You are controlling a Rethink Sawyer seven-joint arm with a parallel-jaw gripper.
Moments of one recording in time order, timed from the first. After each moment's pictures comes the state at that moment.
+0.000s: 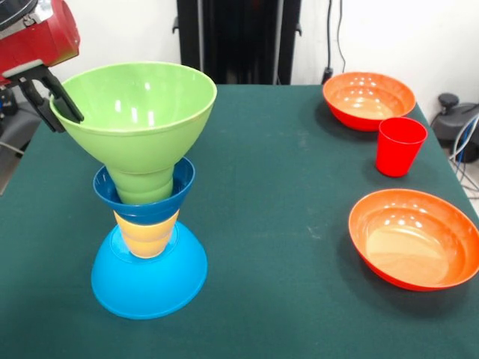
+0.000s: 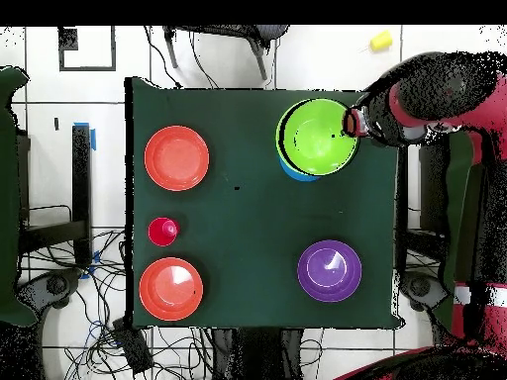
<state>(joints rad) -0.85 -0.45 0.80 0.96 -0.46 1.47 1.30</state>
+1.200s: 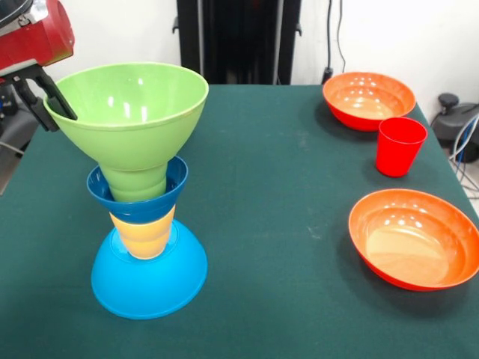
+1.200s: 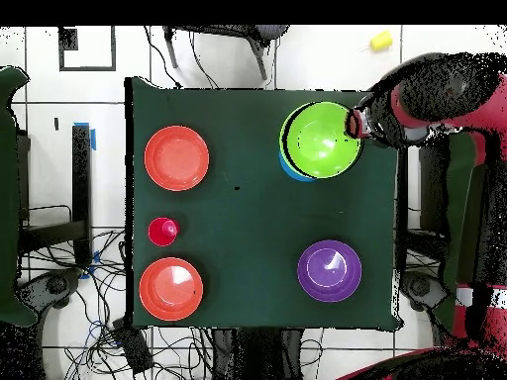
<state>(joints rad) -0.85 -0.46 0.79 0.96 -0.47 1.47 1.30</state>
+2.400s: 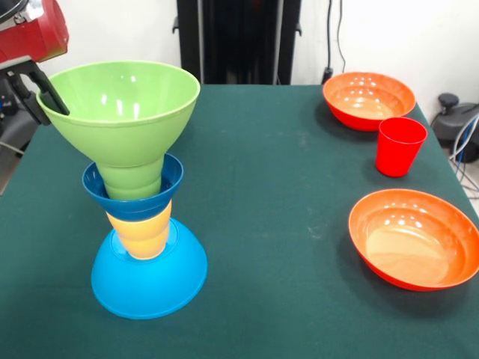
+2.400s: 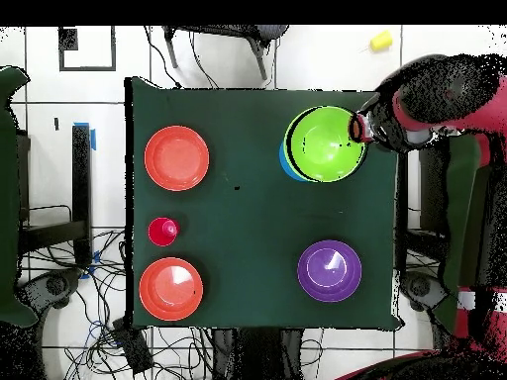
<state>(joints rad) -0.83 -0.48 0.75 0.96 -0.47 1.48 1.30</state>
